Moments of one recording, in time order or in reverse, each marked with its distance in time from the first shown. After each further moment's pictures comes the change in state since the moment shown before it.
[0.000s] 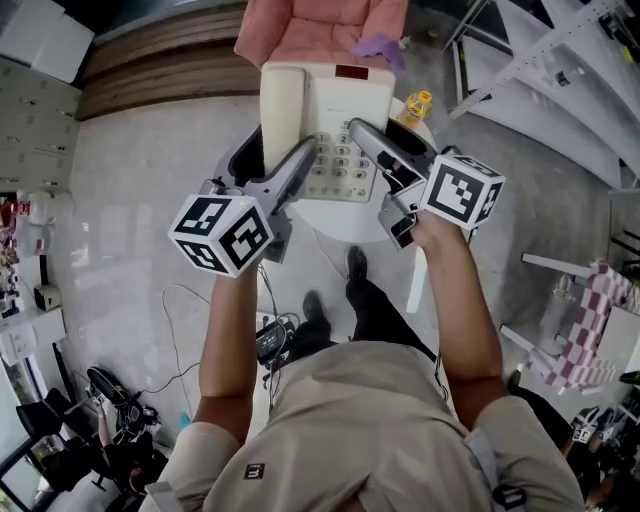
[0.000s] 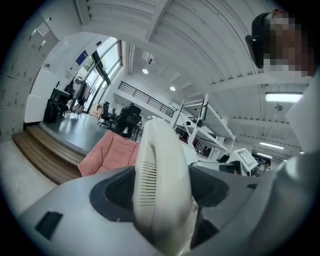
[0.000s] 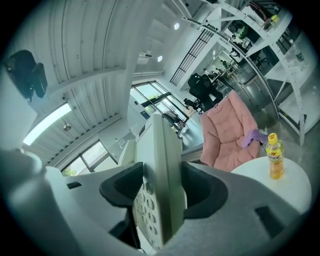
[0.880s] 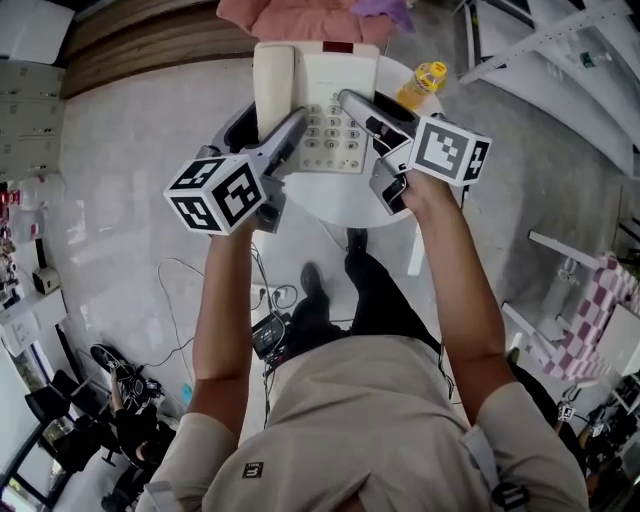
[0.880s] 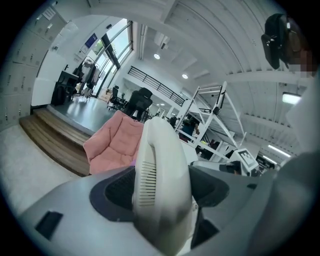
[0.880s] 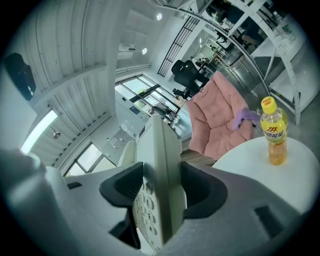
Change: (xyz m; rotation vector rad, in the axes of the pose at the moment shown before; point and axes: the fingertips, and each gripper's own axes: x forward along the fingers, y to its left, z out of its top) left arm 0.075 0.074 -0.092 -0.103 0.164 0.073; right arm 0.050 -0.124 -0.051 0.152 0.095 -0.053
